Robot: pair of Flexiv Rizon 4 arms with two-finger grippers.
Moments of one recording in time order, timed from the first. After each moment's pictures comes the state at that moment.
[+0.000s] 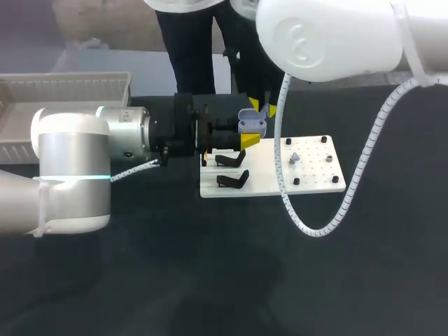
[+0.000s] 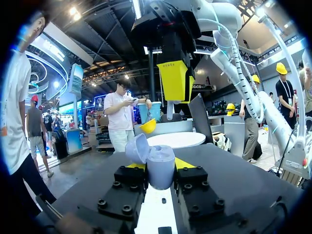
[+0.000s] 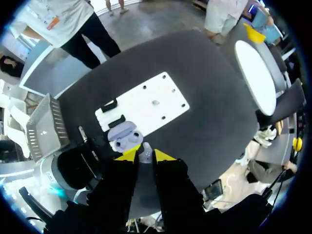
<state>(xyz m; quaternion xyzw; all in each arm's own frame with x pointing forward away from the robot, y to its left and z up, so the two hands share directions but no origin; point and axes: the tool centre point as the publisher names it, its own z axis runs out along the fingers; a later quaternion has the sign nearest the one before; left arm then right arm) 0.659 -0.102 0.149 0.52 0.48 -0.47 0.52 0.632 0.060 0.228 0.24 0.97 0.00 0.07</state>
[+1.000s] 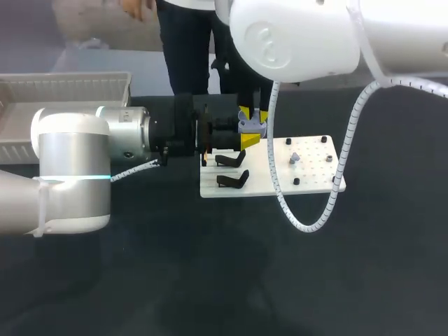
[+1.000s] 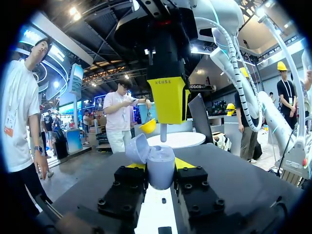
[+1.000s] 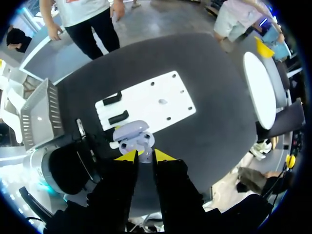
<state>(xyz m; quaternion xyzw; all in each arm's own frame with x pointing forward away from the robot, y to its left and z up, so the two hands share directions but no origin) 0.659 -0.102 0.149 0.52 0.48 -0.47 0.52 0.639 0.071 0.206 0.19 0.98 -0.02 0.06</state>
